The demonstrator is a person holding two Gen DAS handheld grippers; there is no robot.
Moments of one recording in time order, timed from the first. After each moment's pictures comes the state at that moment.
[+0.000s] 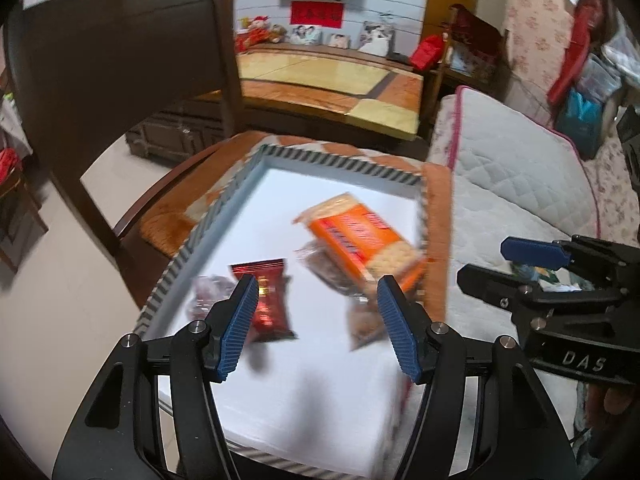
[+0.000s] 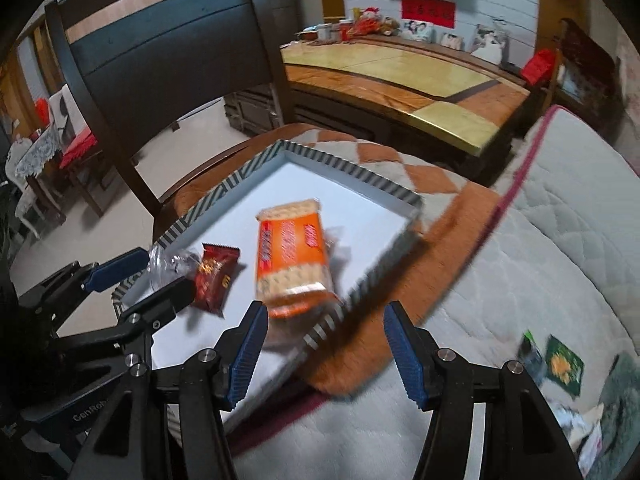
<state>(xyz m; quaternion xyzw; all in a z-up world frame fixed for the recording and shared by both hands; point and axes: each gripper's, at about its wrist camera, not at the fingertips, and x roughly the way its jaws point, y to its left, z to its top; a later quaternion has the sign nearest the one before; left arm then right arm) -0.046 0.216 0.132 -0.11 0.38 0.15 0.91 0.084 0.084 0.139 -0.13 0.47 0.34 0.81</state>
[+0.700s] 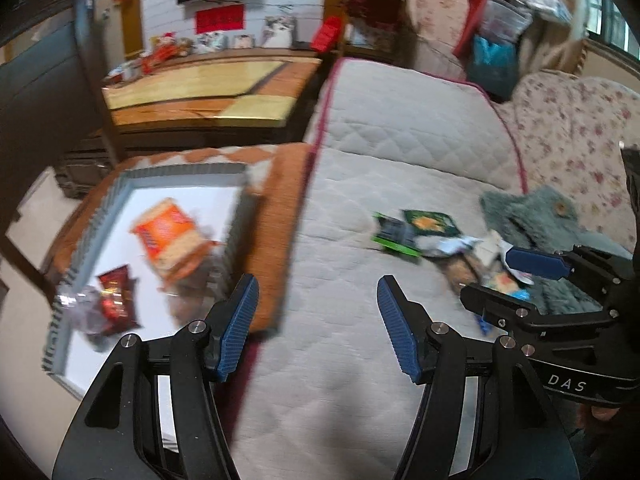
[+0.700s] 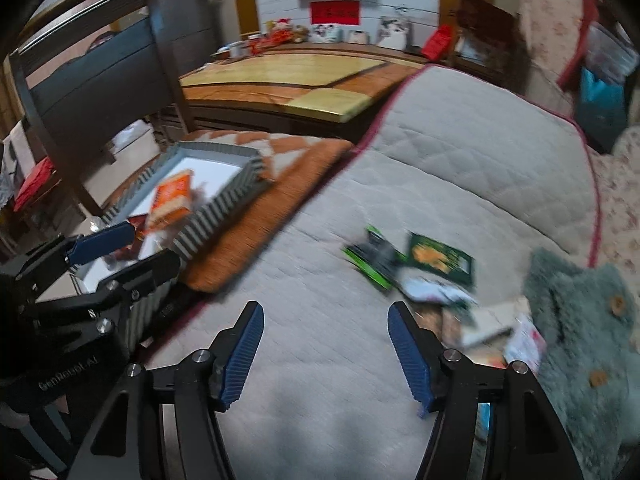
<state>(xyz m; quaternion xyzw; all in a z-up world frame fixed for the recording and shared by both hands) -0.024 0.069 0.143 -0.05 0.40 0.01 0.92 0.048 -0.094 0.147 -0.09 0.47 0.21 0.85</state>
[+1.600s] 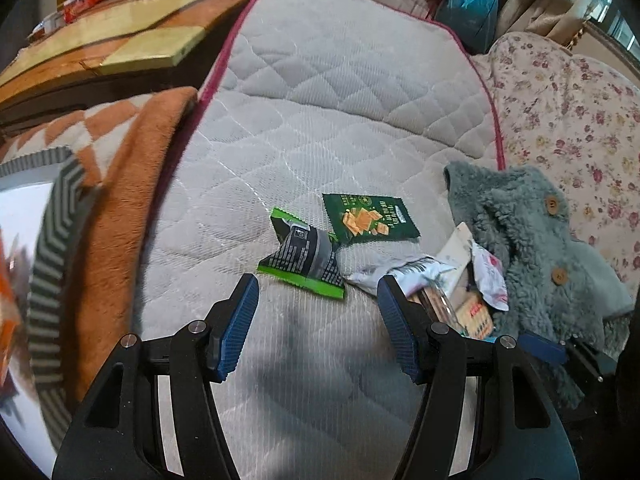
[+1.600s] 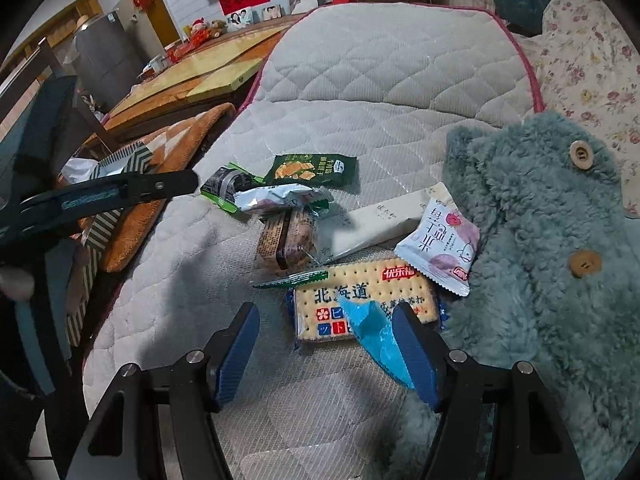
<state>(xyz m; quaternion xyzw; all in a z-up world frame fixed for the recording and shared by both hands) 0.121 0.011 0.079 -0.10 0.50 -0.09 0.86 0.069 -0.221 0.090 0.01 0.53 0.14 0.84</state>
